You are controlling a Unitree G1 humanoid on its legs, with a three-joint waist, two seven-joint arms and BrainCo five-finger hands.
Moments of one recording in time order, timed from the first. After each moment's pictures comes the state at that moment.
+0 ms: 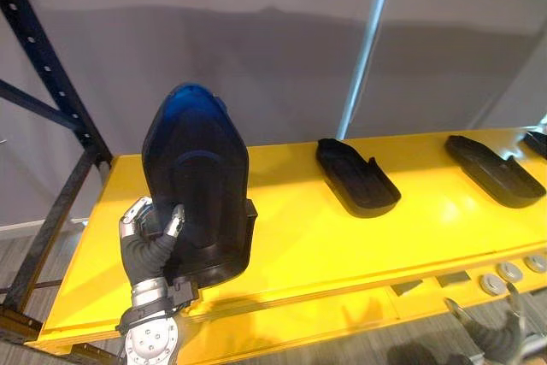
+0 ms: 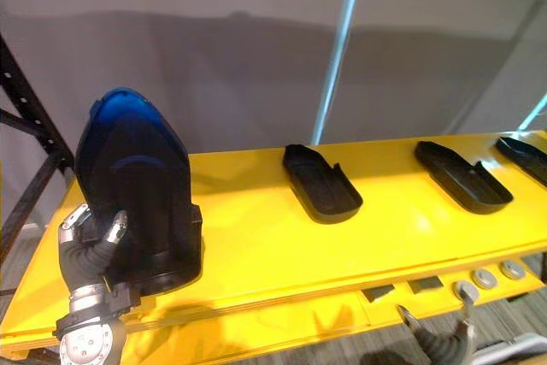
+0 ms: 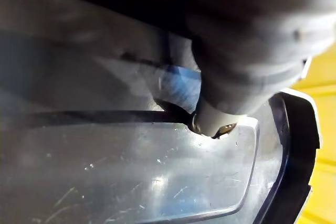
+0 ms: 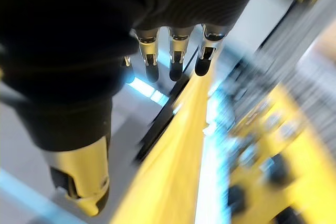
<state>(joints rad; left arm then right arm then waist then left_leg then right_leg) 0.13 0.14 0.05 -0.39 -0.08 -0.26 0.37 0.41 0.07 -0.53 -0.08 -0.28 -0.15 -0.36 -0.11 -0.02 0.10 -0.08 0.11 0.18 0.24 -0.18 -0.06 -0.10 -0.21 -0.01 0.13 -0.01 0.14</state>
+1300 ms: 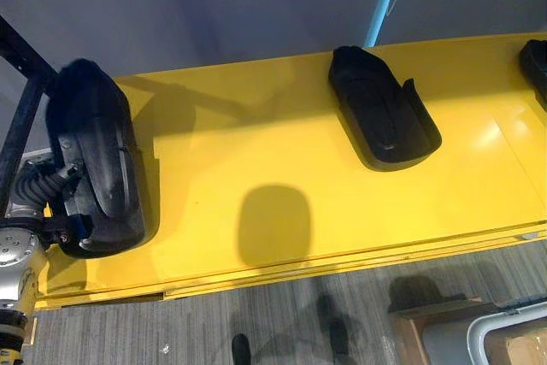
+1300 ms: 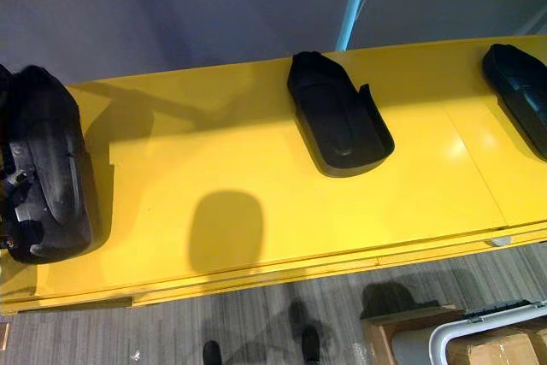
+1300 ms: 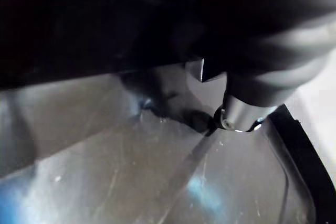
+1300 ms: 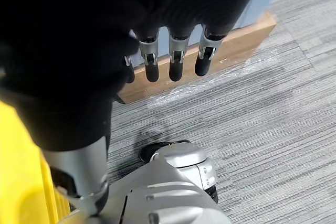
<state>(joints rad) -0.27 0.99 0.14 0.47 -0.57 -0.13 -0.02 0.19 -0.11 -0.27 0.93 0.00 -0.10 -0.05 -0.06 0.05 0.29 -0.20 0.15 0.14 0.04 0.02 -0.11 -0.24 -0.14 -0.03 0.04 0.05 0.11</state>
